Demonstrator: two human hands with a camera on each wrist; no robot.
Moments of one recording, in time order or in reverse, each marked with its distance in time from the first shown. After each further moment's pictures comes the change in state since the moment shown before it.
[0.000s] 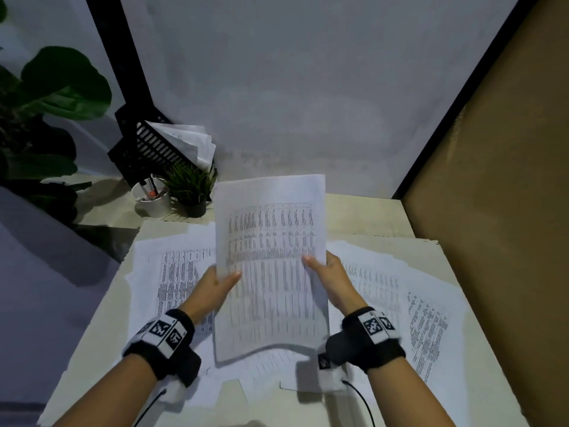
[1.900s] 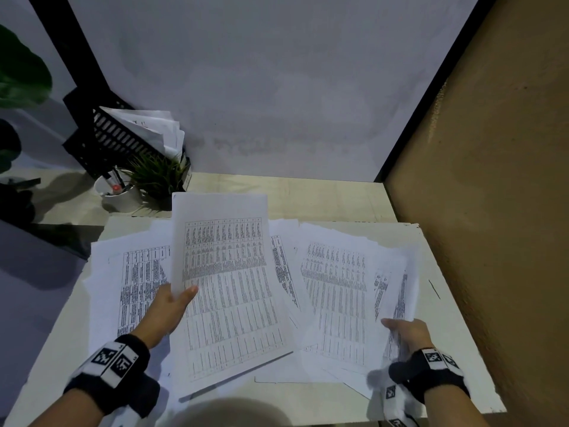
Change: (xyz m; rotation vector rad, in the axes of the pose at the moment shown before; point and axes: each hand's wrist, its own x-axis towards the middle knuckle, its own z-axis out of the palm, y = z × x) left_hand -0.007 -0.032 0.000 0.008 0.129 -0.127; right_hand -0.023 0.145 -0.196 -0.008 0.582 0.646
